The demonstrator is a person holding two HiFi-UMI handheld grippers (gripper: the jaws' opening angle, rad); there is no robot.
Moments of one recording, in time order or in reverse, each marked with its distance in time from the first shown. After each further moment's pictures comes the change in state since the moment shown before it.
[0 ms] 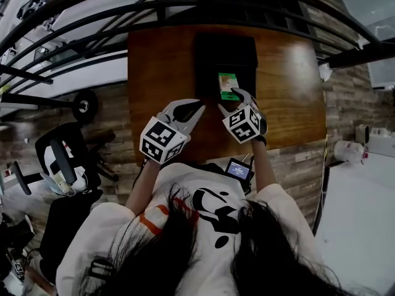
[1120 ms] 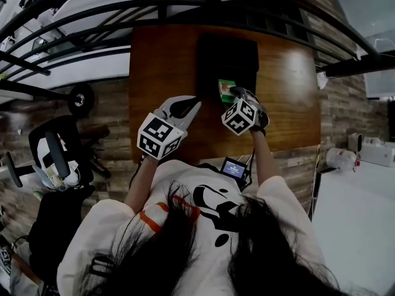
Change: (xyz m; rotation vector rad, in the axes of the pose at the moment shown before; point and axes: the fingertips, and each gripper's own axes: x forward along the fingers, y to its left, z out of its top) left arm -0.015 0.021 -0.005 -0.030 -0.035 0.053; right arm 0.030 -0.005 -0.016 -0.240 0.190 0.020
